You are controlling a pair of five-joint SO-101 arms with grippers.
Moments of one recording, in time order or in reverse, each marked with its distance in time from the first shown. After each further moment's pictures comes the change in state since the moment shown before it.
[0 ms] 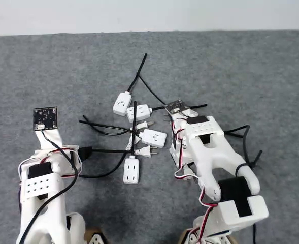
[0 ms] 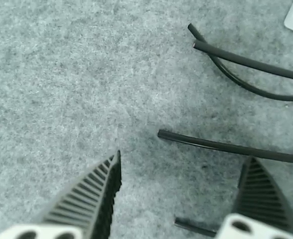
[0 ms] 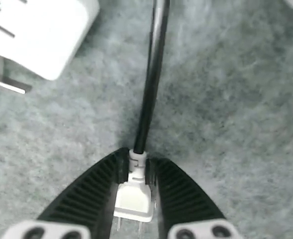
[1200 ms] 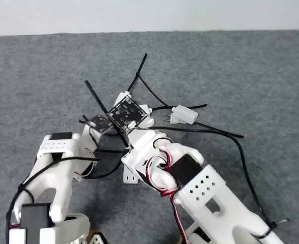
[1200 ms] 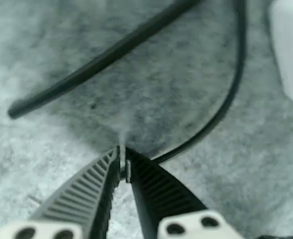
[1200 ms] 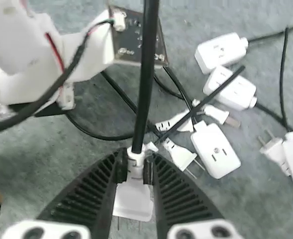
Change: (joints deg) left arm 12.2 32.8 -19.1 20.1 -30.9; right arm -30.3 -45.2 5.8 -2.9 -7.6
